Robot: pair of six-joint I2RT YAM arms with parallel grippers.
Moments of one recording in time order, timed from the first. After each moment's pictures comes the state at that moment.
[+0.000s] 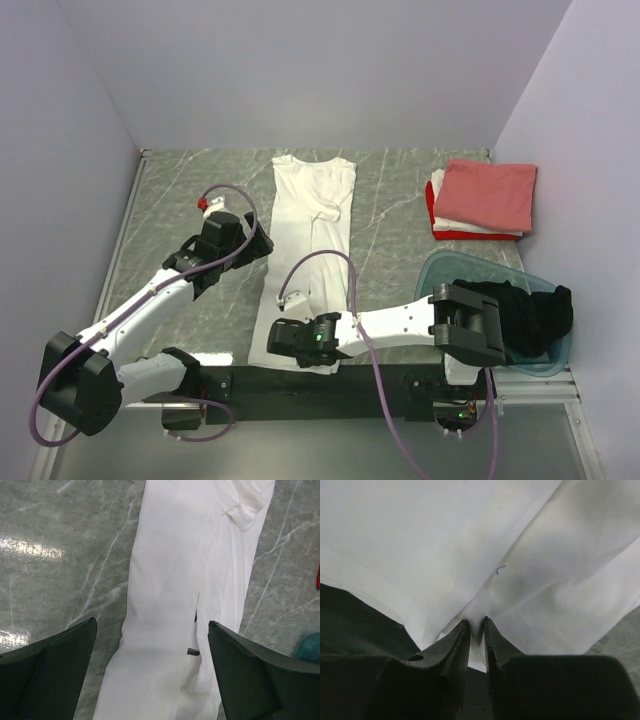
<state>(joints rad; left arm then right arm) -0.47 1.12 0.75 -0.31 -0.17 -0.77 1.44 1.73 1.05 -0.57 0.36 0.89</state>
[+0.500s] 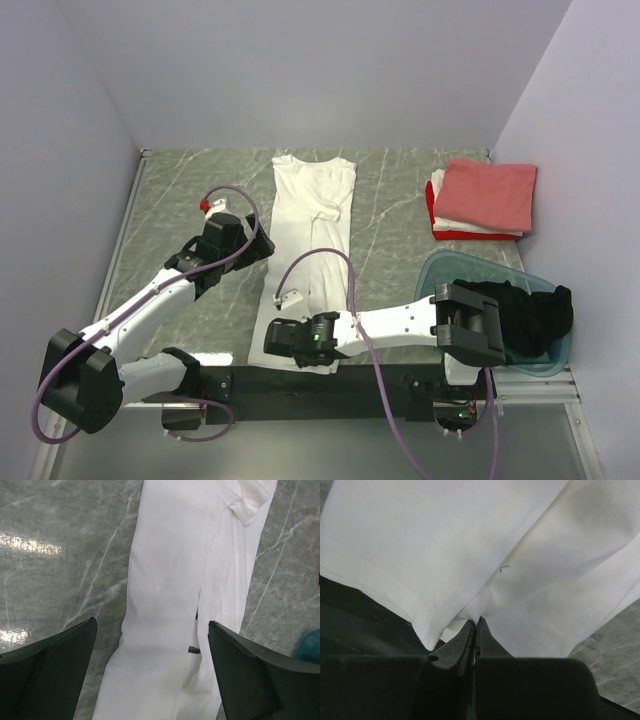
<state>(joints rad) -0.47 1.13 0.74 -0.30 -0.15 -0.77 1.45 1.73 1.10 -0.61 0.38 0.89</state>
